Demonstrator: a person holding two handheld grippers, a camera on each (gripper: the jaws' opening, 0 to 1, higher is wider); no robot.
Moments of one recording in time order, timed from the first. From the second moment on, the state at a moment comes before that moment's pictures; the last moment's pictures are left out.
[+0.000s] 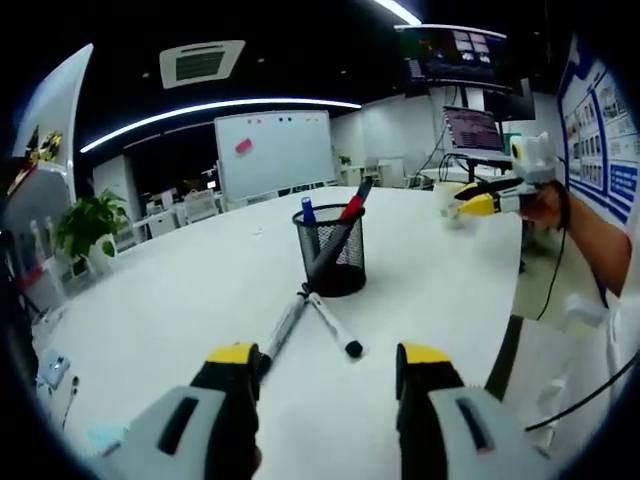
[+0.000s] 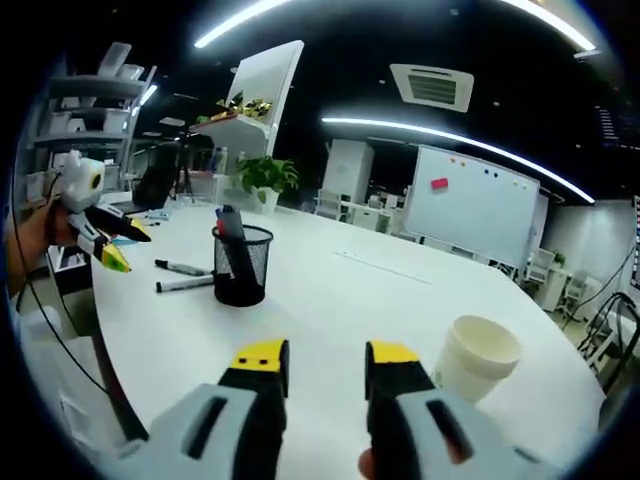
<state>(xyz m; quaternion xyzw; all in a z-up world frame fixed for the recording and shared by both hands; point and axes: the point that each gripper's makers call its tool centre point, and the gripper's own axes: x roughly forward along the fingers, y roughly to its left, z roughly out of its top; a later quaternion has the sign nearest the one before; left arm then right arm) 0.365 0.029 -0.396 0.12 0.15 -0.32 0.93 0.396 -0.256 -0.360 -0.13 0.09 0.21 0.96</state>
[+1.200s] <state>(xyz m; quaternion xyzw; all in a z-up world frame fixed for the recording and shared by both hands) 0.371 0.013 -0.410 0.08 0.16 -0.32 0.93 0.397 -0.263 -0.361 -0.14 0.09 0.21 0.96</state>
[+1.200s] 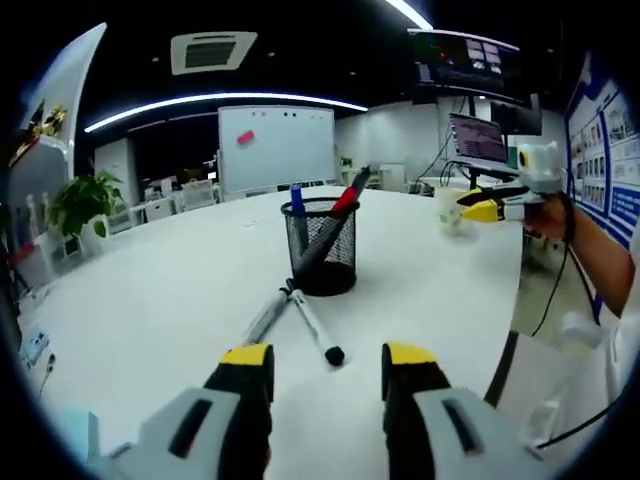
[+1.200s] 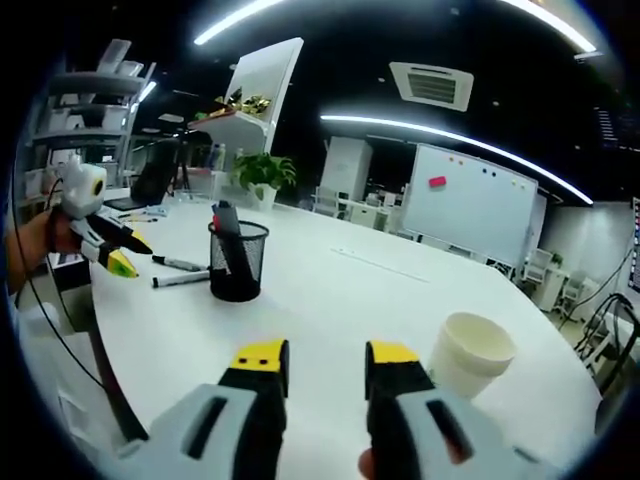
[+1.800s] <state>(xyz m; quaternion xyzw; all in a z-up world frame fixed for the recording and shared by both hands) 0.371 0.003 -0.417 0.07 0.17 -0.31 0.93 0.396 -0.265 -0.366 -0.14 0.10 0.20 0.96</state>
